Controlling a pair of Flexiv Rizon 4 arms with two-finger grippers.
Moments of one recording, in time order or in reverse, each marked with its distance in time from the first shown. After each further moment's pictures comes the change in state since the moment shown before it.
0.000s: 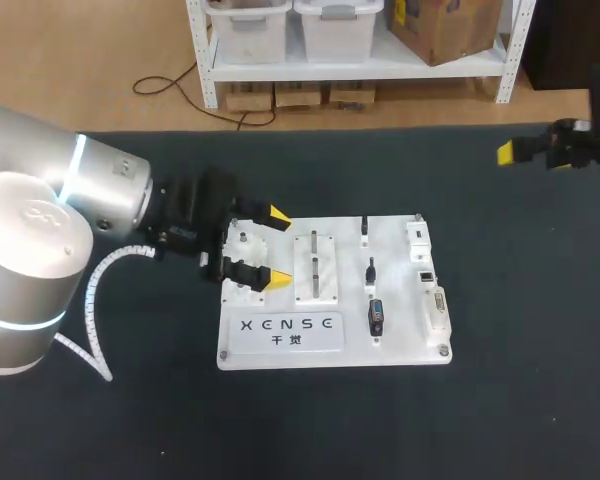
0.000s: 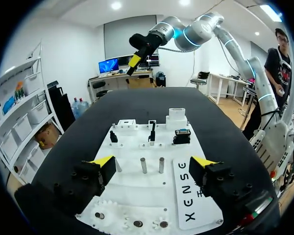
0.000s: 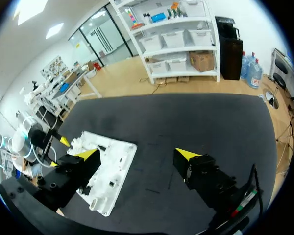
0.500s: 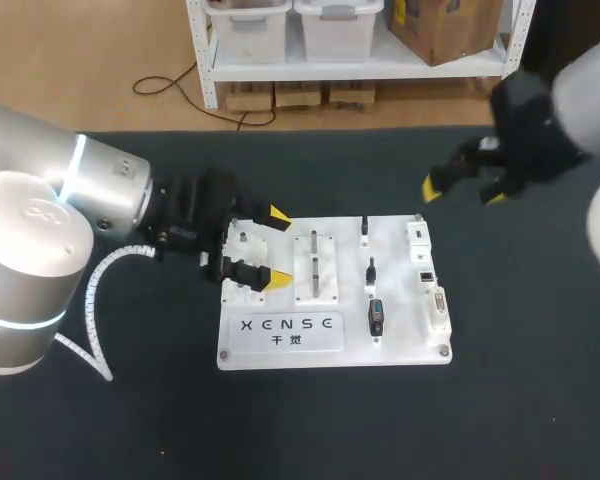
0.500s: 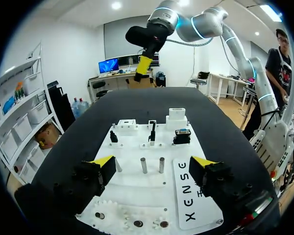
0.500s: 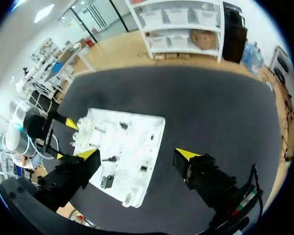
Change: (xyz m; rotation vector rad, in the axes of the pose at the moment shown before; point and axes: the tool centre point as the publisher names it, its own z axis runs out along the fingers) left arm 0.000 0.000 0.000 0.000 0.000 0.000; right arm 0.047 0.087 0.036 0.090 0.233 0.062
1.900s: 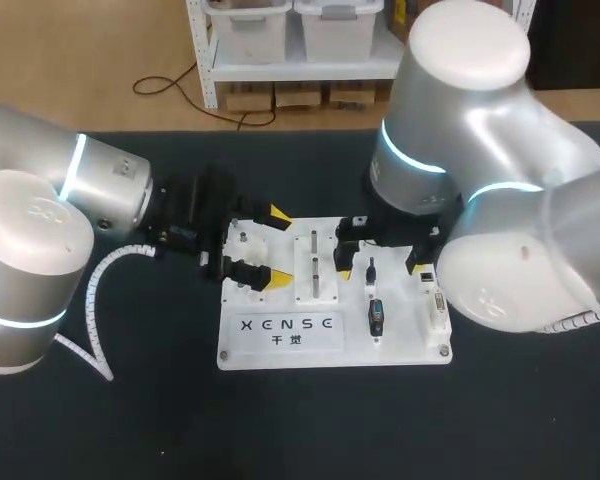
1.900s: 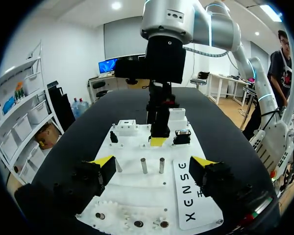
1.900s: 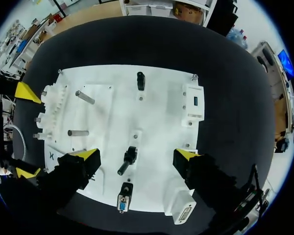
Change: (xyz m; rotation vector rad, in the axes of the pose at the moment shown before) left arm 0.000 0.000 0.000 0.000 0.000 0.000; right arm 0.051 0.050 0.111 0.295 0.216 0.041
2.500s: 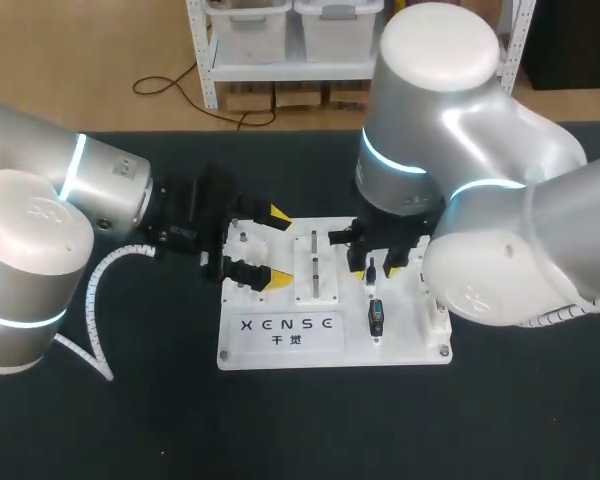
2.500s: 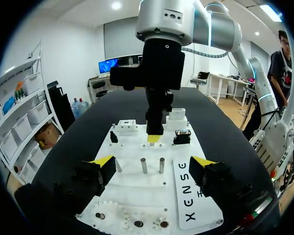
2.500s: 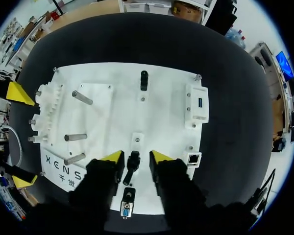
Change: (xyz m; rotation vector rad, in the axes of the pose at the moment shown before) left arm 0.000 0.000 0.000 0.000 0.000 0.000; right arm -0.003 0.003 0.009 0.038 0.017 0.000
